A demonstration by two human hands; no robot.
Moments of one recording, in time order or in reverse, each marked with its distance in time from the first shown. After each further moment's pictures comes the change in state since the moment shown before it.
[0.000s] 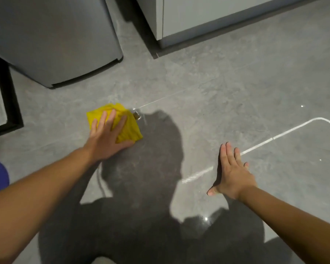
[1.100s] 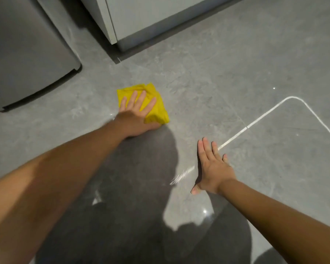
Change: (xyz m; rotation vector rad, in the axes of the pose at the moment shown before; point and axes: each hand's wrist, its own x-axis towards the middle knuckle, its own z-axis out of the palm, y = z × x) left_hand 0.139 0.139 -0.016 0.103 0.004 0.295; right_hand 0.012 0.009 0.014 -0.013 0.064 -0.019
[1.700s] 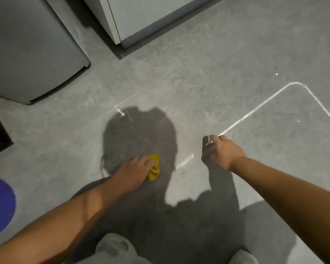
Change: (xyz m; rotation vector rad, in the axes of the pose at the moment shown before) left_hand -0.212 0.075 0.021 -0.094 -0.133 0.290; right_hand -0.066 0.037 -0.054 0.179 -0.034 0.059
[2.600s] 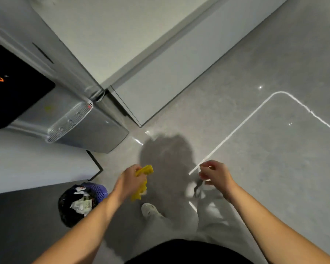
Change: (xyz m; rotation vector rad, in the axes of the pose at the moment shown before) left_hand -0.267 0.302 -0.666 -0.848 0.053 -0.764; right_hand -0.592 -0.062 -0.442 1.248 0.113 0.222
